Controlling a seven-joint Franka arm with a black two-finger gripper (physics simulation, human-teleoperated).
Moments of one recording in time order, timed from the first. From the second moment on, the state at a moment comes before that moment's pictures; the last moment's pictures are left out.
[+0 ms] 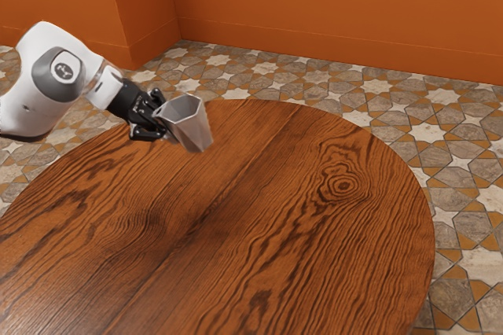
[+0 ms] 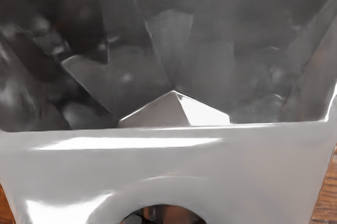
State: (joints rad) arm -1.36 -0.35 1.44 -2.15 -0.38 2.40 1.76
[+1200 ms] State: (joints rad) arm -1.96 -0.86 2.05 -1.93 0.33 2.34 1.29
